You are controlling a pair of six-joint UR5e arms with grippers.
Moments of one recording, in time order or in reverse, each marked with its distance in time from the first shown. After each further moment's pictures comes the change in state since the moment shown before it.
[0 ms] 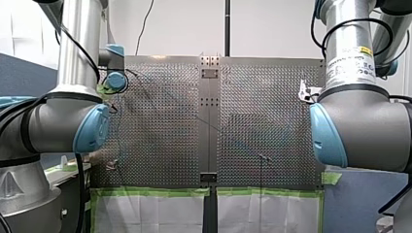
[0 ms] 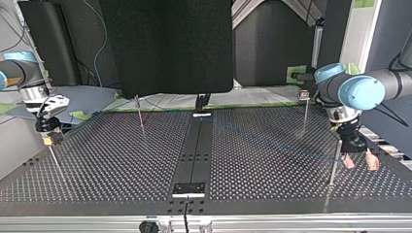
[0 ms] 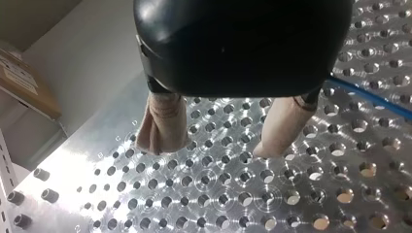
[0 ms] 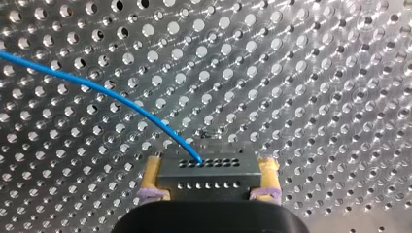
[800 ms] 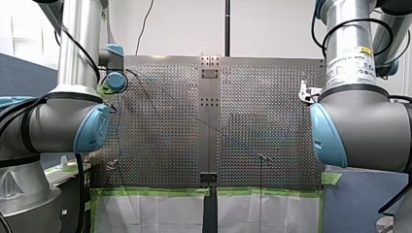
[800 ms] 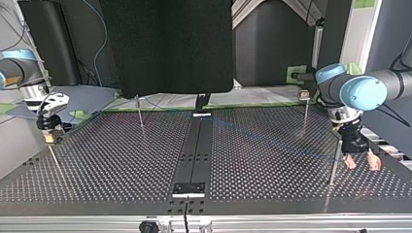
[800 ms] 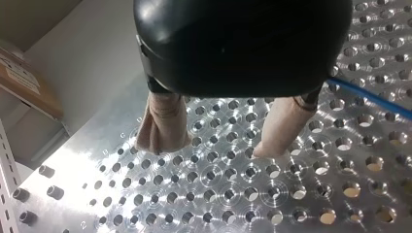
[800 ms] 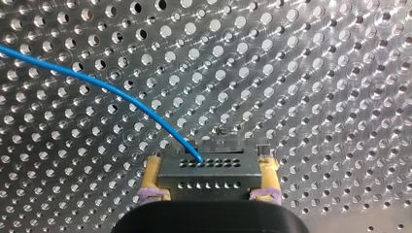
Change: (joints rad) left arm 0.006 0.000 0.000 0.001 0.000 0.000; right arm -0.004 0.001 0.000 0.048 -0.009 0.000
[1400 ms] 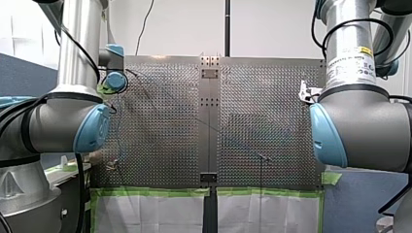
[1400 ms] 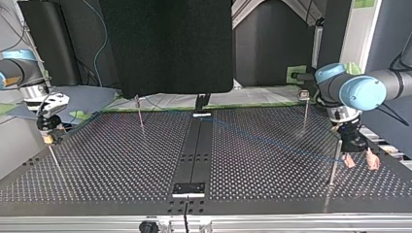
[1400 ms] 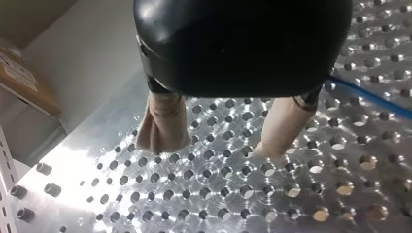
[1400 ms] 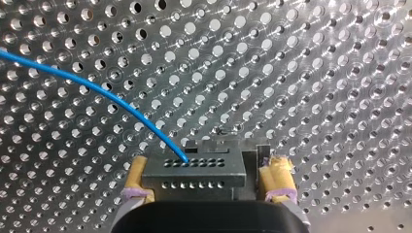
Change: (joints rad) left arm -0.001 0.000 0.000 -0.014 0.001 -0.002; right arm 0.000 0.000 0.000 0.000 0.000 0.000
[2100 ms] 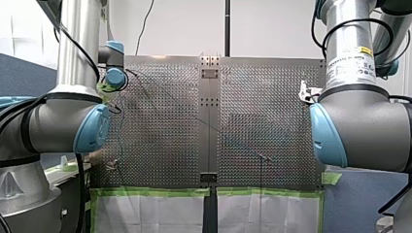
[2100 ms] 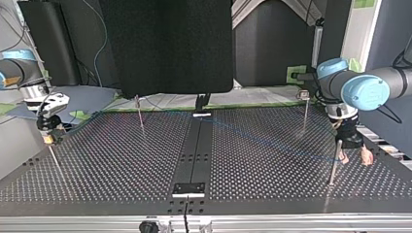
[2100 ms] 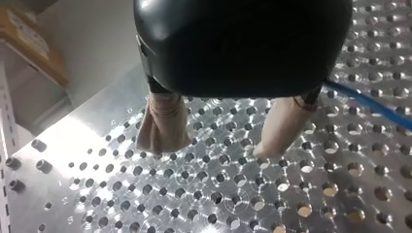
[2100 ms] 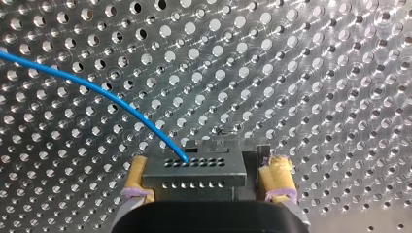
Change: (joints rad) left arm -0.004 0.027 -0.001 -0.103 0.036 -0.141; right arm 0.000 0.000 0.000 0.000 0.000 0.000
